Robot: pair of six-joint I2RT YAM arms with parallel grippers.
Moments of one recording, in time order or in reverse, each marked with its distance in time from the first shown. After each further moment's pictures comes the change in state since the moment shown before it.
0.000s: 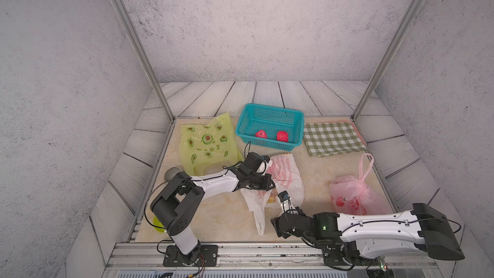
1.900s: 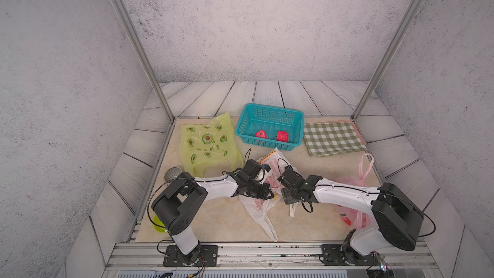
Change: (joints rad) left arm -0.017 0.010 -0.098 0.034 0.076 0.084; right arm -0.580 0.370 0.201 -0.108 -0.168 -0.344
